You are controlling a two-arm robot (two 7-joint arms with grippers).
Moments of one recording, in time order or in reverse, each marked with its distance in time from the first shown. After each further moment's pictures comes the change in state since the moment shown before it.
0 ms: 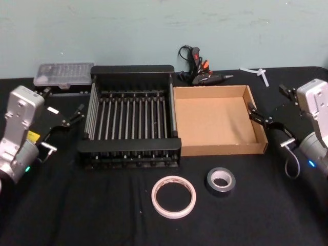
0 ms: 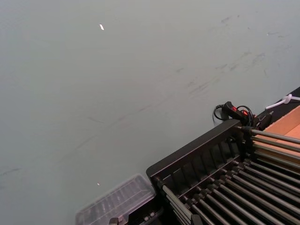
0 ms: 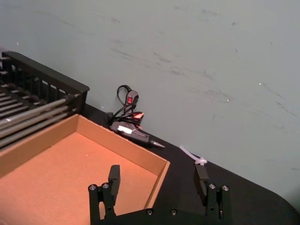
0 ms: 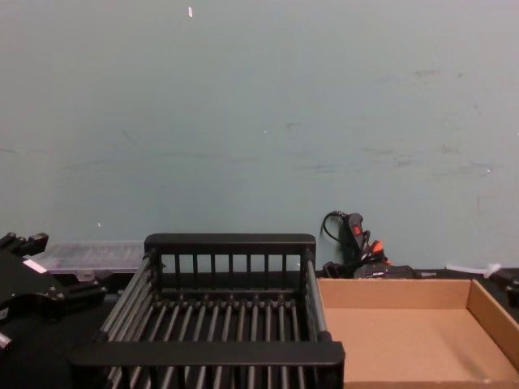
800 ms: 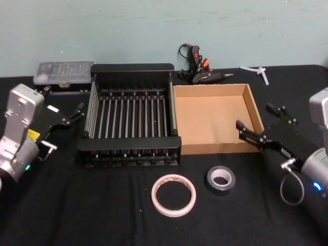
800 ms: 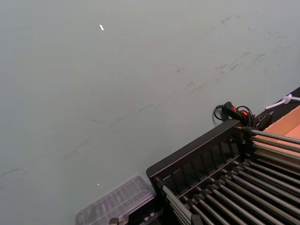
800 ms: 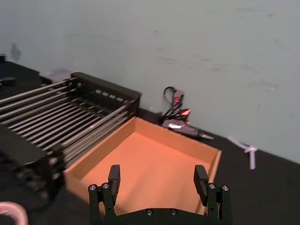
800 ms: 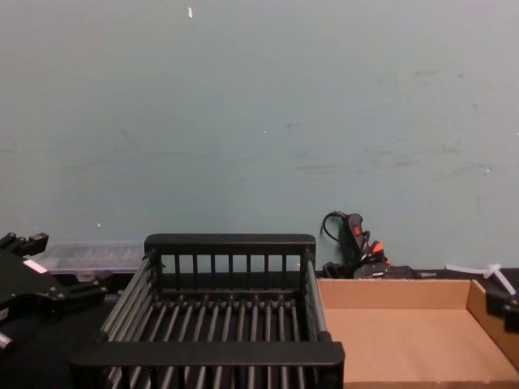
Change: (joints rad) left arm 0.000 0.000 0.000 0.000 0.000 0.000 0.000; right arm -0.214 0.037 0.107 -0.272 0.146 0.119 0.116
